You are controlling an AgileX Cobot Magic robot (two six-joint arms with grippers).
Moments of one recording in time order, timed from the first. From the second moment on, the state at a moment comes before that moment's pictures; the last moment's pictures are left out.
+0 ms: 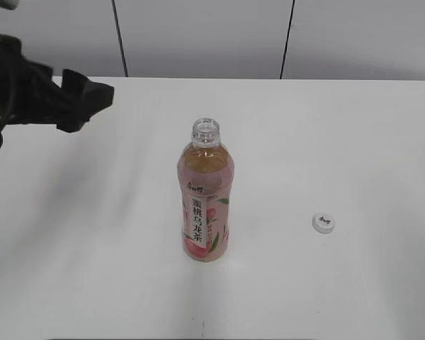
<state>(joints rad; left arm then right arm) -0.41 1.26 -0.69 1.09 -0.11 -0.93 0.38 0.33 -0.52 0.12 1.10 -0.20</state>
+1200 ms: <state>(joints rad) -0.66 0.49 -0.74 0.10 1.09 -0.10 0.38 0.33 -0.52 0.11 1.10 -0.20</state>
